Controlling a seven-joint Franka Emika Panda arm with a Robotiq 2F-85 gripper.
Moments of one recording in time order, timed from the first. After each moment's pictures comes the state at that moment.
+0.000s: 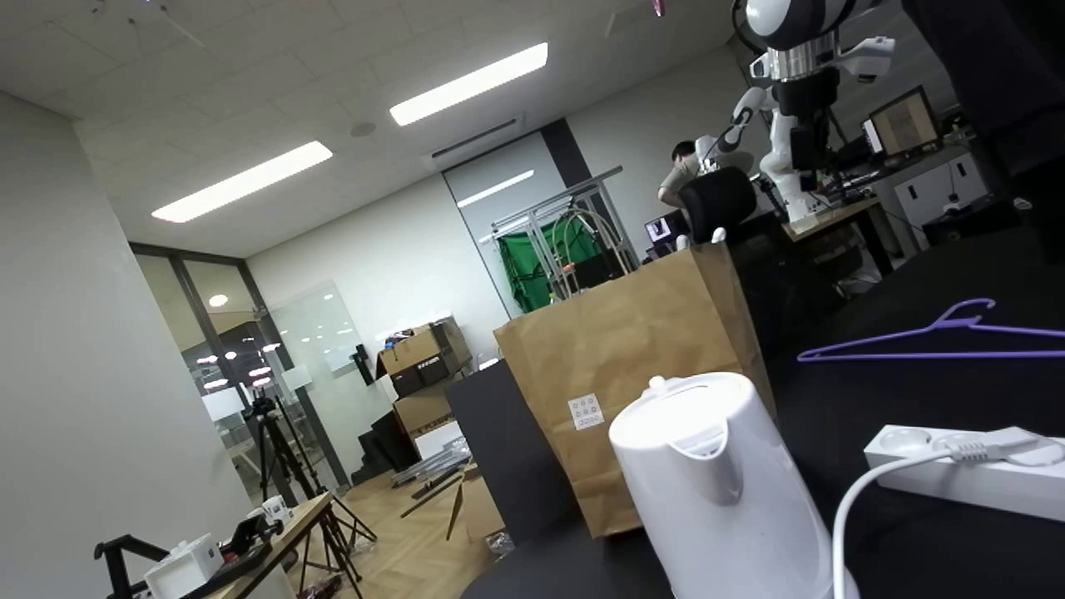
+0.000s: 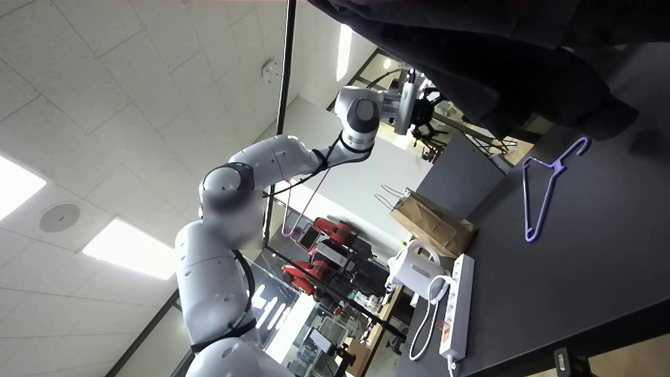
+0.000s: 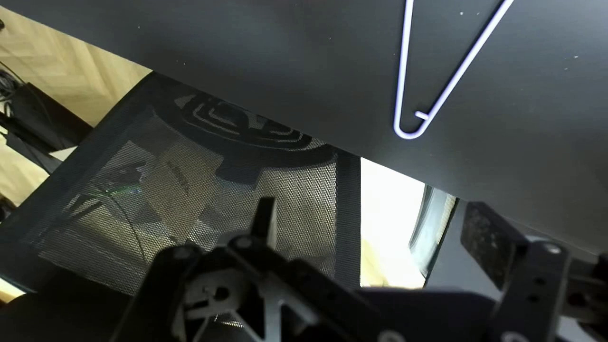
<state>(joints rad) -0.15 0.61 -0.13 -1.48 0.10 2.54 -0.68</state>
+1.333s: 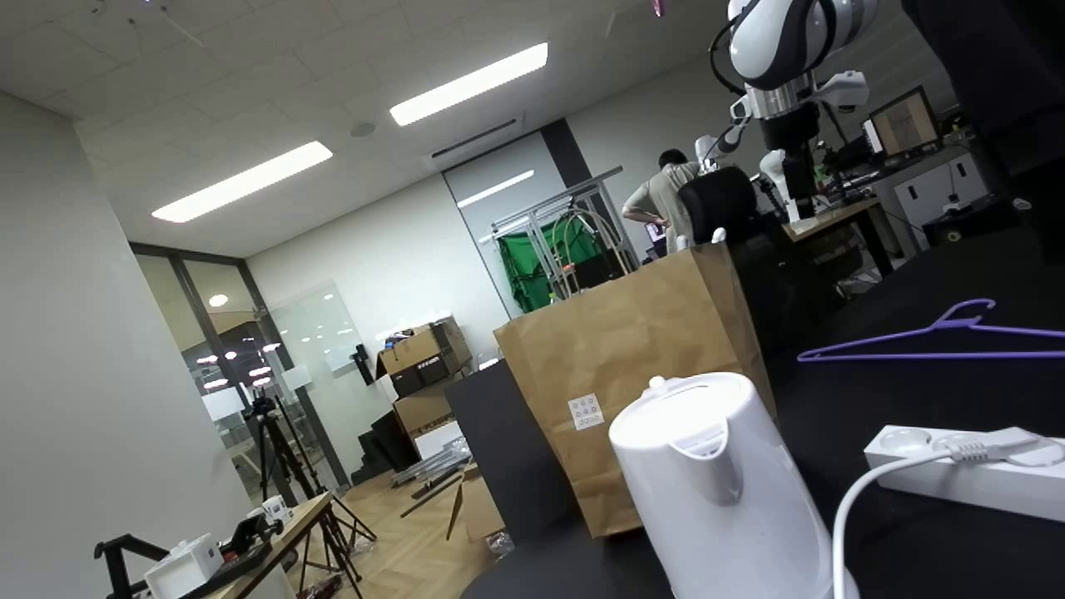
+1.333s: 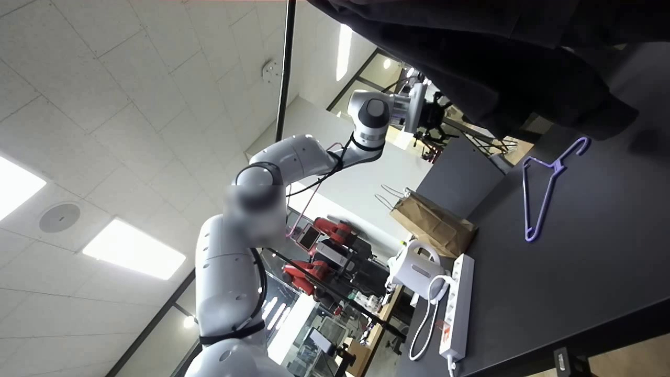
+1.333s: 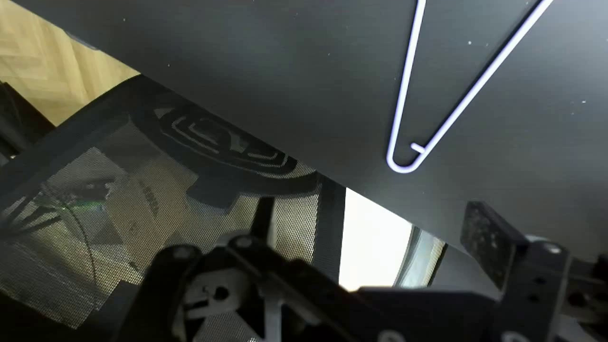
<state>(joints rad) -0.18 0.79 -0.06 -1.22 -0.06 2.36 -0.67</state>
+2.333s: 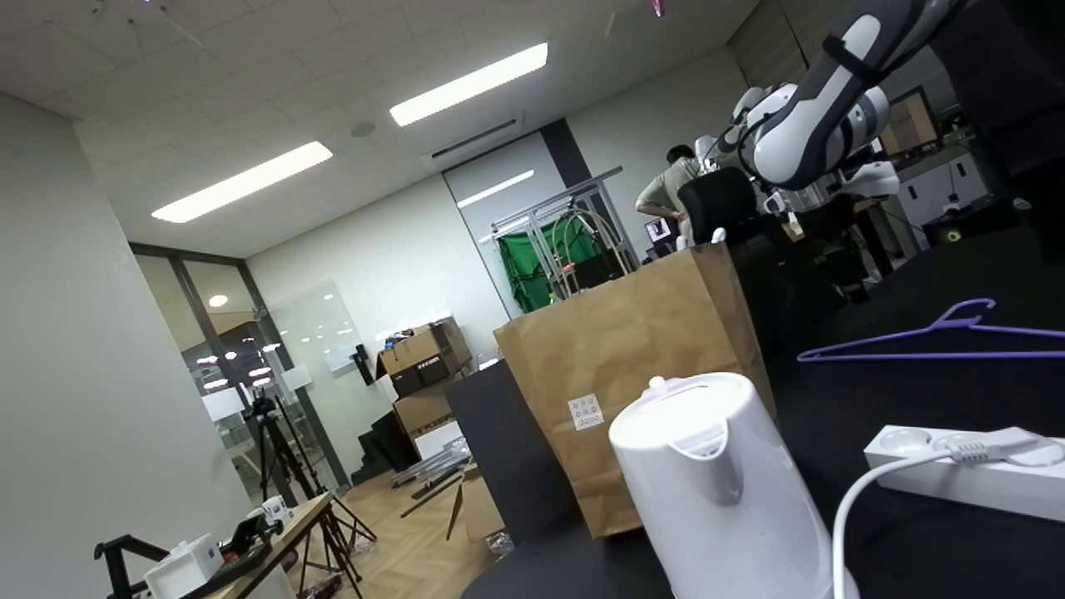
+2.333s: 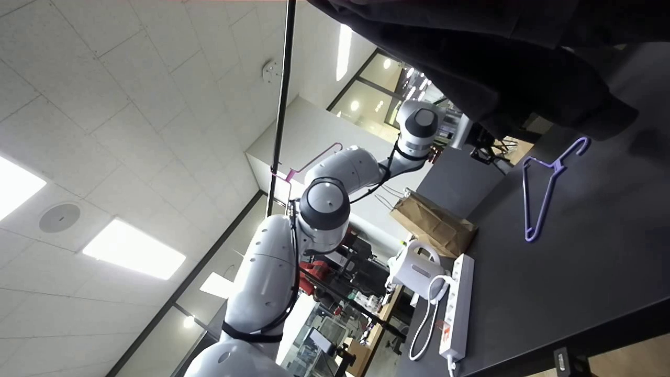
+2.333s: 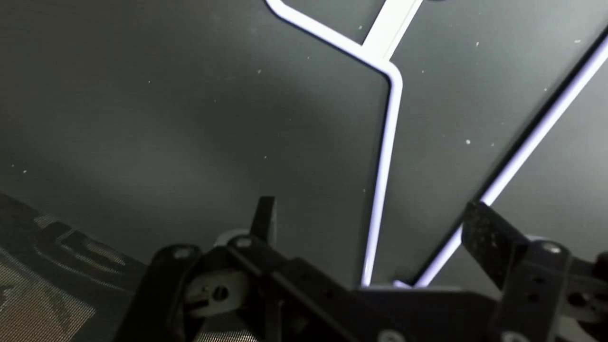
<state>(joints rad) -0.20 1.23 -0.06 -0.76 -0.07 2.10 -0.66</state>
